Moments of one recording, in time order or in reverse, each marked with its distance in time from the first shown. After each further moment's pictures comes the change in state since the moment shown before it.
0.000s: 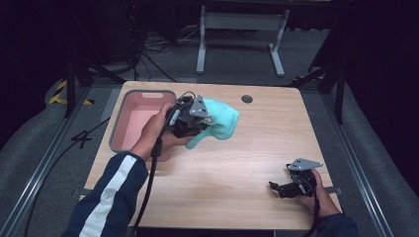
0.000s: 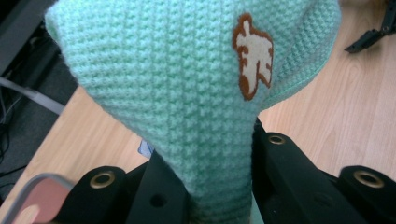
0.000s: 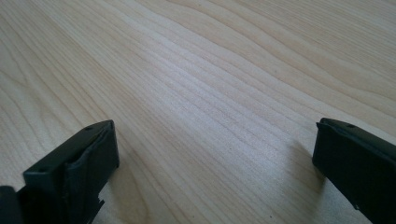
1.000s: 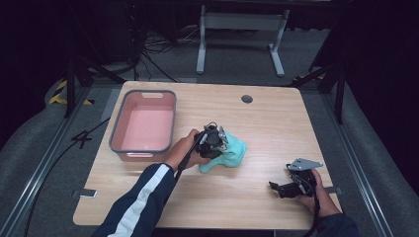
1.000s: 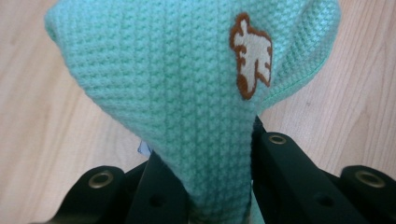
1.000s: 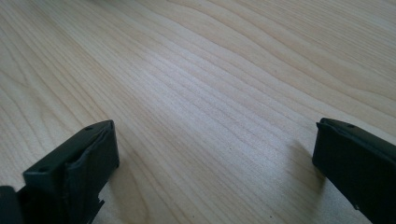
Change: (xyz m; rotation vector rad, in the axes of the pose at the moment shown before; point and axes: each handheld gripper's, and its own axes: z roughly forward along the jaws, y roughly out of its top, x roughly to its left) left arm -0.024 -0.038 0.138 0.196 -0.184 -0.057; right arm 0.000 0.000 0.000 -0.001 0.000 0.000
